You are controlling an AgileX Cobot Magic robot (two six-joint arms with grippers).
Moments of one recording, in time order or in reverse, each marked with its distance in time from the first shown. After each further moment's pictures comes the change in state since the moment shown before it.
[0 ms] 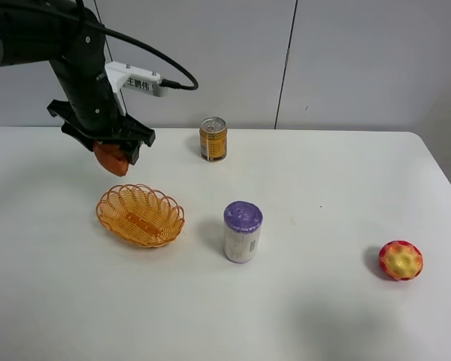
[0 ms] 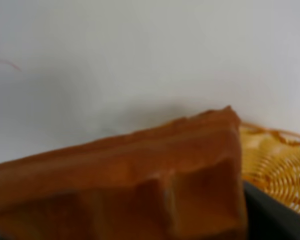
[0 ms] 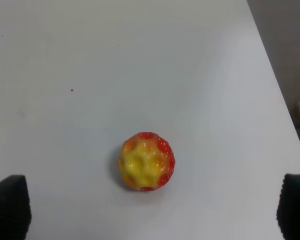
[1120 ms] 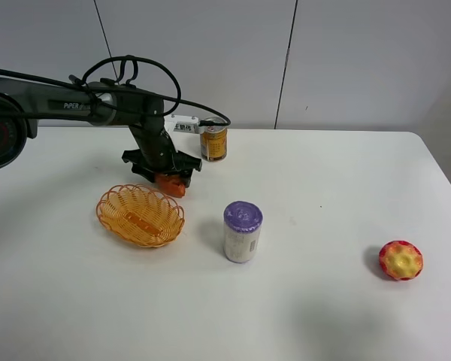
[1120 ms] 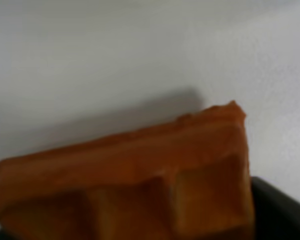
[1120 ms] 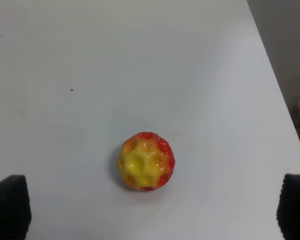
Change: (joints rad) left arm 0.002 0.463 -0.164 -0.180 -0.356 -0.051; right arm 0.000 0.000 0.000 0.000 0.000 0.000
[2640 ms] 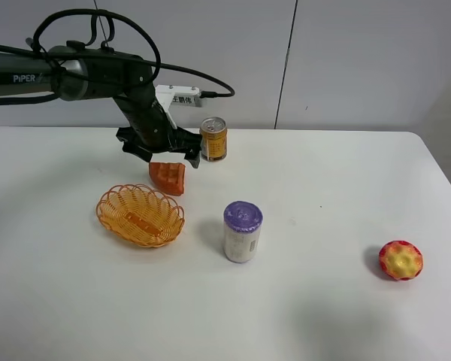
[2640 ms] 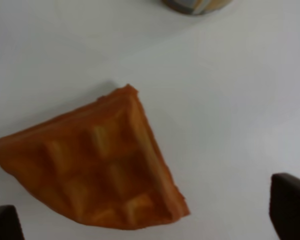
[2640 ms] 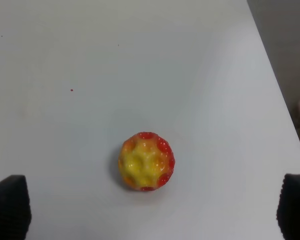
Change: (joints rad) left arm -0.024 -0.191 0.057 -0.045 0.048 0.063; right arm 0.000 0.000 0.000 0.000 0.000 0.000
